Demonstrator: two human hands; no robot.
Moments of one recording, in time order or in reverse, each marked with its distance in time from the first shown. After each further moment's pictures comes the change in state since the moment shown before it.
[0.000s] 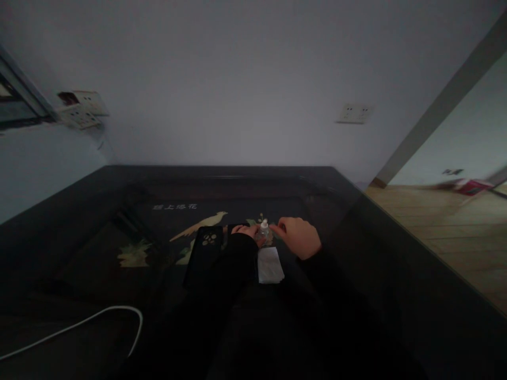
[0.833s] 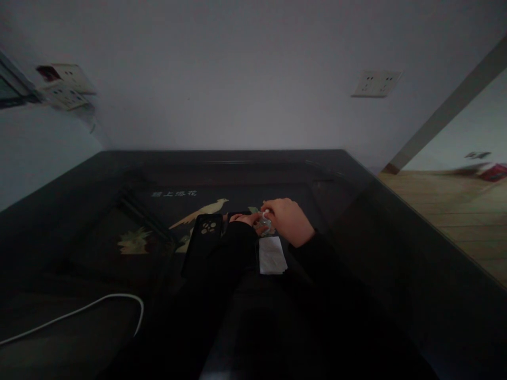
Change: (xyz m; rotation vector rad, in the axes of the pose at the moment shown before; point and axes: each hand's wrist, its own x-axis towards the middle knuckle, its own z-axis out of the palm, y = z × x) left_hand 0.014 -0.004 0.005 -0.063 -0.004 -0.017; right_hand 0.036 -0.009 0.013 0.151 0.063 -0.320
